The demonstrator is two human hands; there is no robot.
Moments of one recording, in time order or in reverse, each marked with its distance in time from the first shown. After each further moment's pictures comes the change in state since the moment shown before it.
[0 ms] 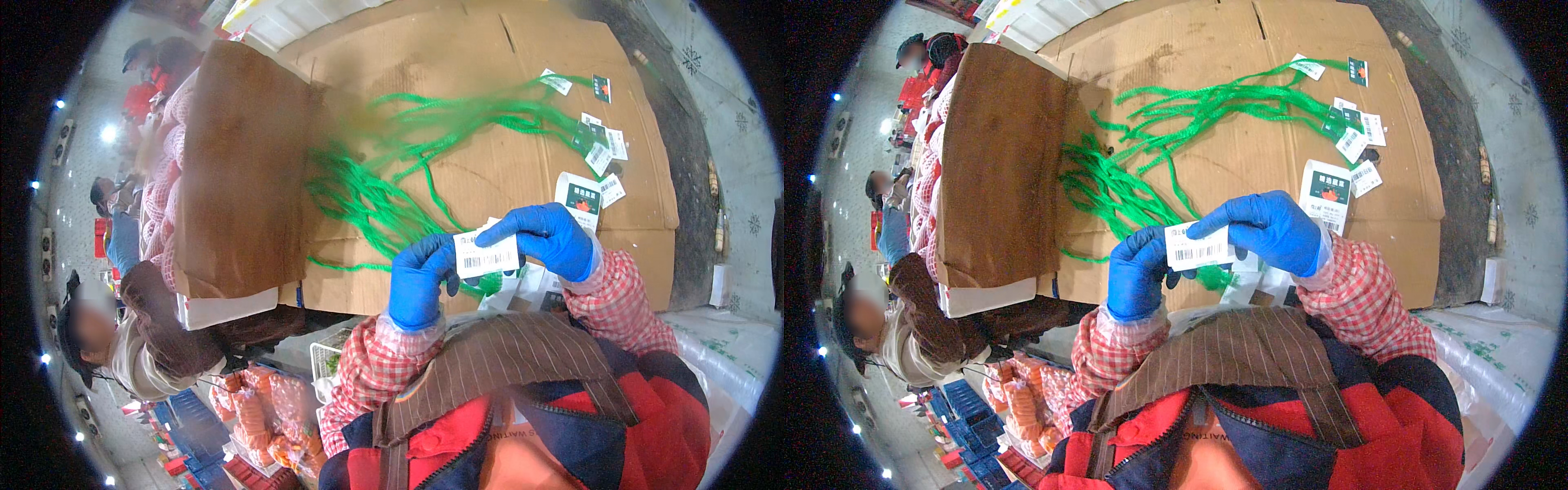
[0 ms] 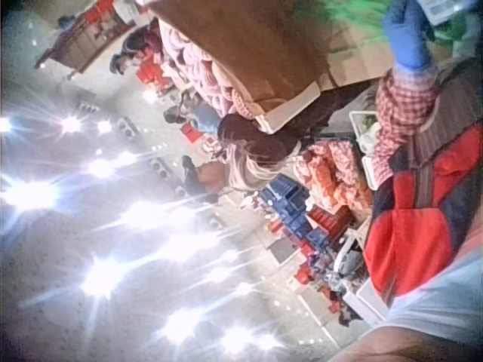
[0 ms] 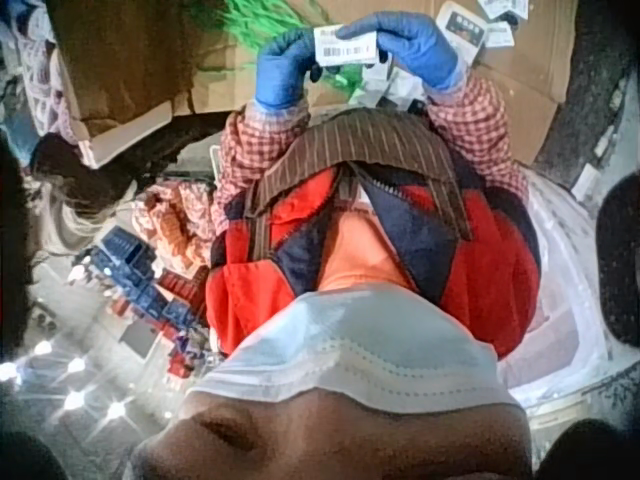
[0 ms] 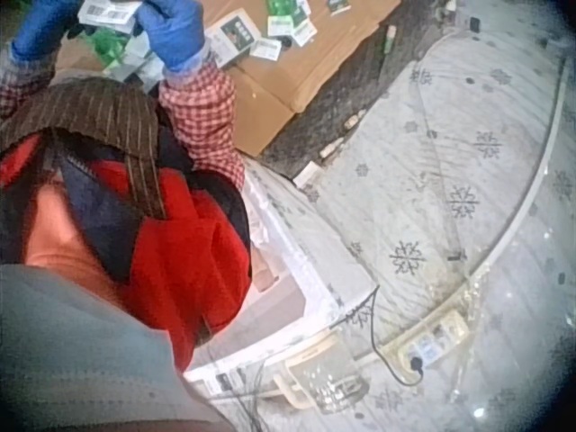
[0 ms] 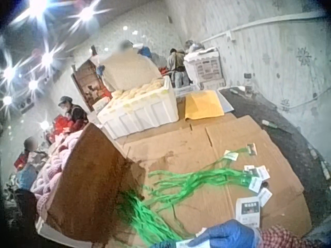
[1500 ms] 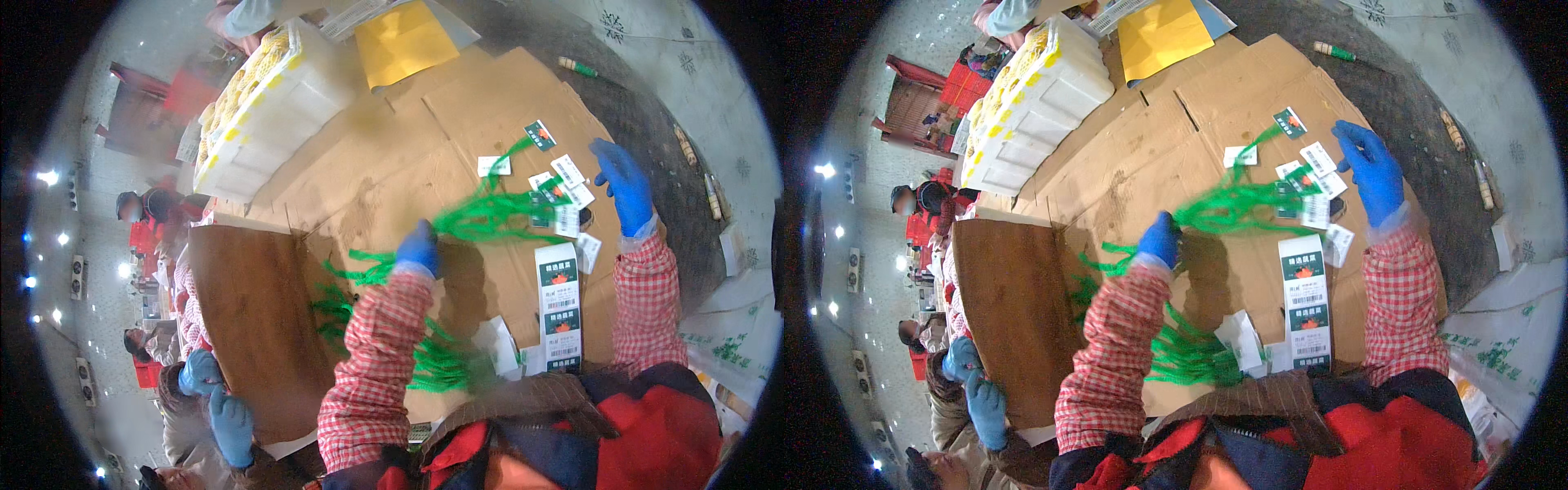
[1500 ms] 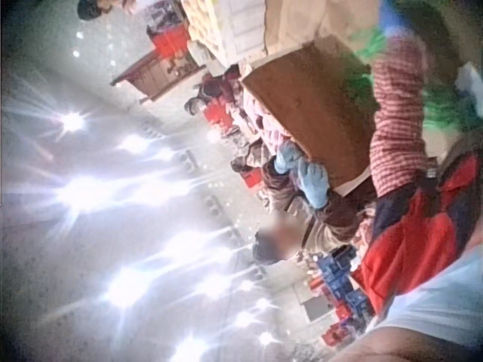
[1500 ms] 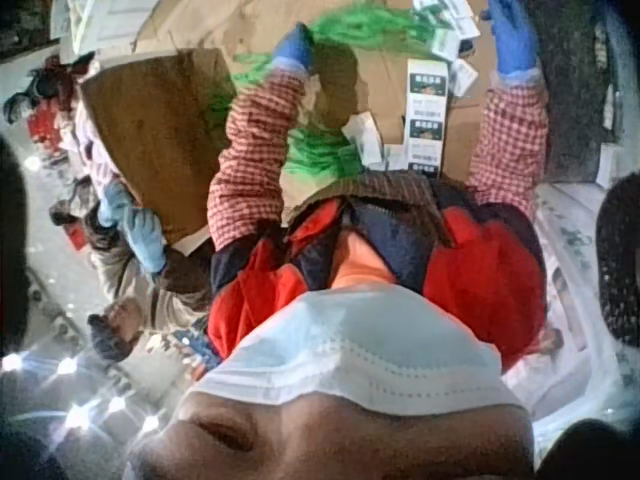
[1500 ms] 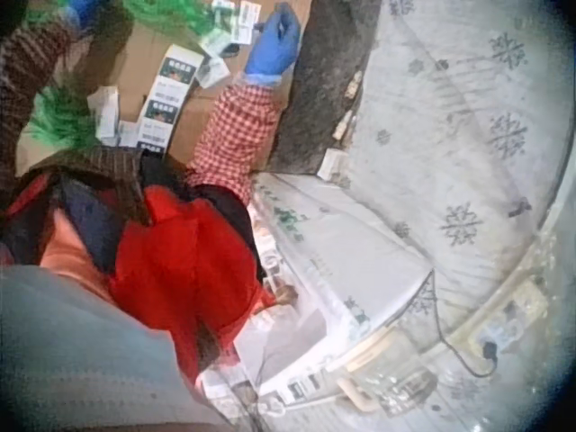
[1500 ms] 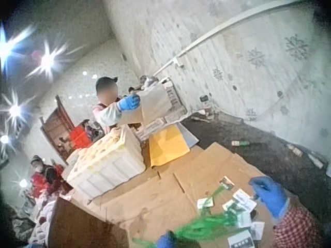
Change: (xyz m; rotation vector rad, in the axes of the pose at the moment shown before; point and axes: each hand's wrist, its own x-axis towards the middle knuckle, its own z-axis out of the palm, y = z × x) left_hand 0.257 -0.020 0.014 1.427 -0.184 0.169; right_hand -0.045 0.016 -0.180 -0.192 1.239 0.077
